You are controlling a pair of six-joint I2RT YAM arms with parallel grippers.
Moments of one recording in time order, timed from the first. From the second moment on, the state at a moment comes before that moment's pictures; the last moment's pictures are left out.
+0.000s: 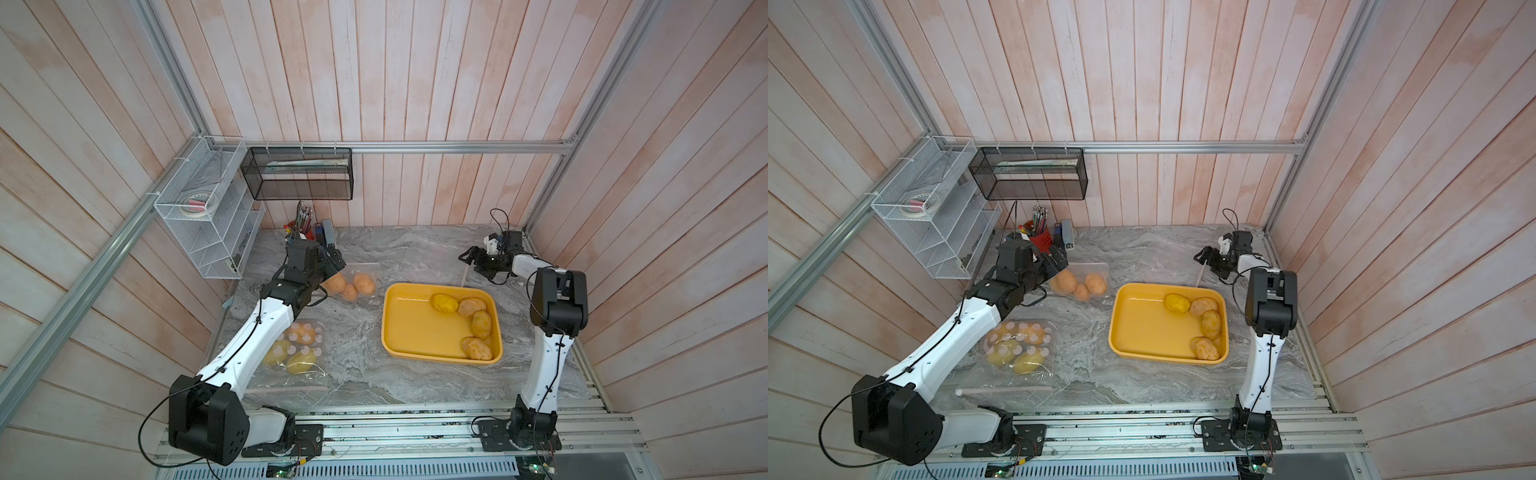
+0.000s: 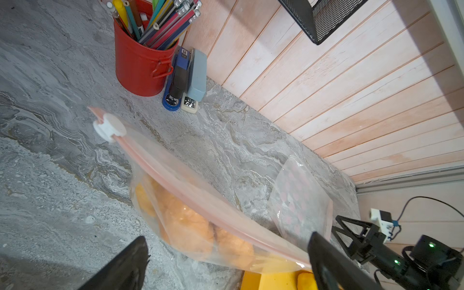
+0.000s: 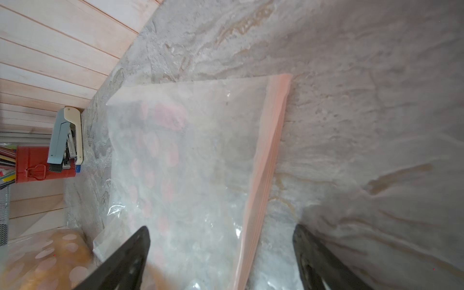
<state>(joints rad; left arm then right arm) -0.28 1.33 1.12 -0.35 -0.09 -0.73 -0.07 2.23 1.59 -0.27 -0.61 0.41</state>
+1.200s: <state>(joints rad) -0.43 1.34 1.17 -0.37 -0.21 -0.77 0.12 2.25 1.73 -0.32 -0.72 0.52</state>
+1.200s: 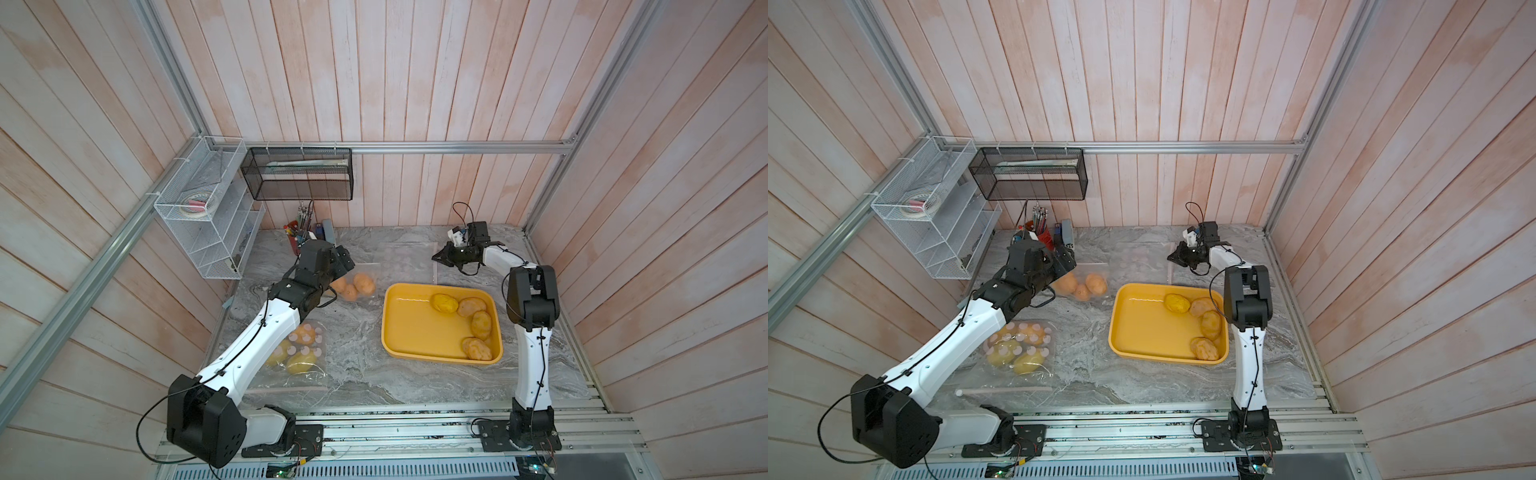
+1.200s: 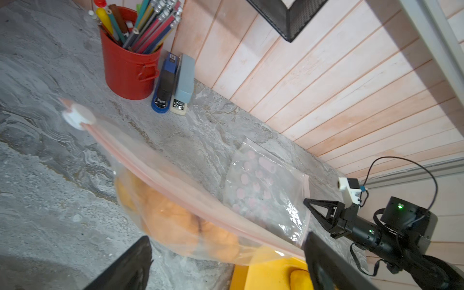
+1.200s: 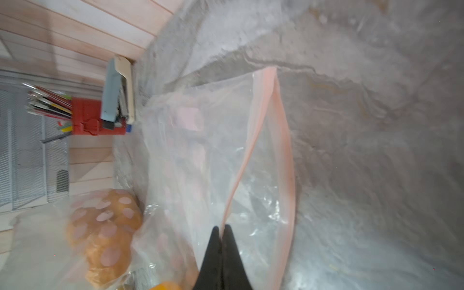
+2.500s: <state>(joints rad) -0.82 0.71 0.92 -0.41 -0.32 -0.82 0.97 1.18 1.05 -0.04 -0.01 0.55</state>
